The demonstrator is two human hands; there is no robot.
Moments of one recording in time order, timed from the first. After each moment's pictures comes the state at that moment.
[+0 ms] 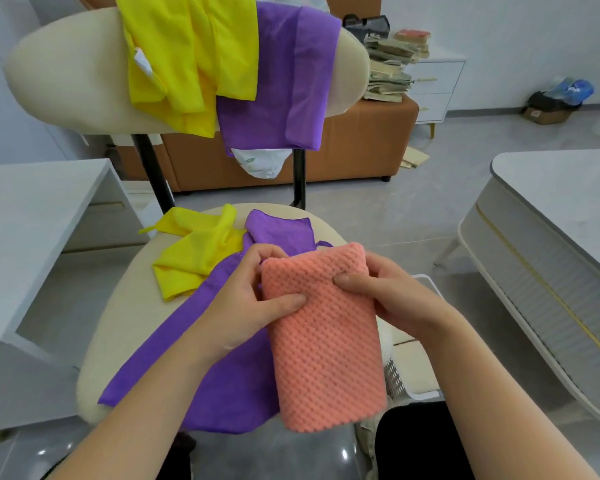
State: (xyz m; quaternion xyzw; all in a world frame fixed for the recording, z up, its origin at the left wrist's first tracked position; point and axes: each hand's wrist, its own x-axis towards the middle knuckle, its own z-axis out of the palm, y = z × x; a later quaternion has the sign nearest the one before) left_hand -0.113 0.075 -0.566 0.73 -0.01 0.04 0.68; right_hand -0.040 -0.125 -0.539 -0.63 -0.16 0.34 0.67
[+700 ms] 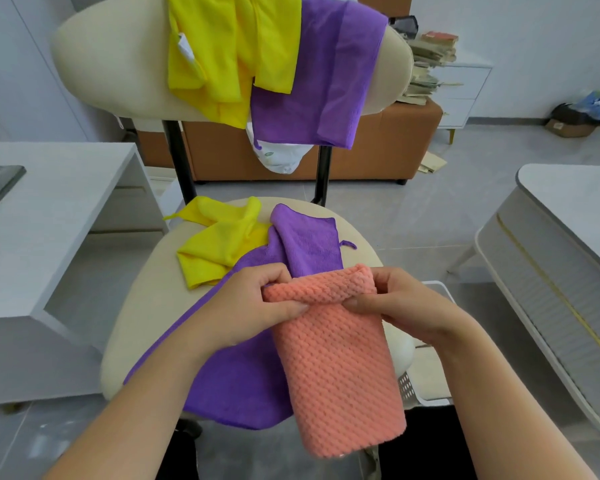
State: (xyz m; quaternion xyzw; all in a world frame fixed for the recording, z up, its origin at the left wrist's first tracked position) left_hand -0.126 0.107 -0.567 0.83 0.00 0.01 0.55; right_hand -0.040 -0.109 -0.550 -0.69 -0.21 0.37 0.58
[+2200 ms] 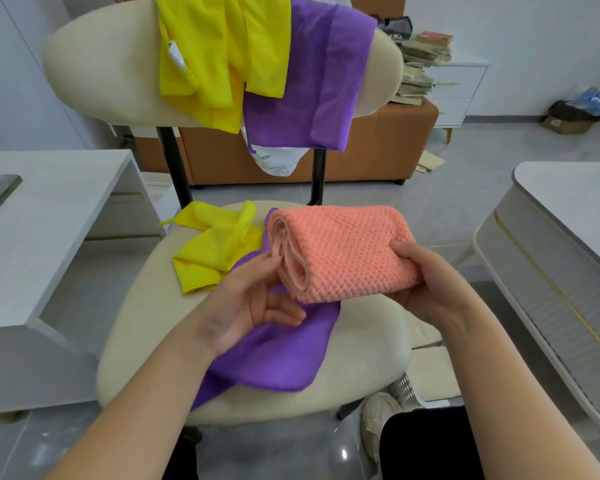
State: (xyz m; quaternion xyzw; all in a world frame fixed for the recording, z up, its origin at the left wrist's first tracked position) left_hand -0.116 0.099 -0.555 0.51 0.02 -0.10 0.86; right_hand -0.015 -0.123 -0.540 -0.55 0.09 0.27 0.78
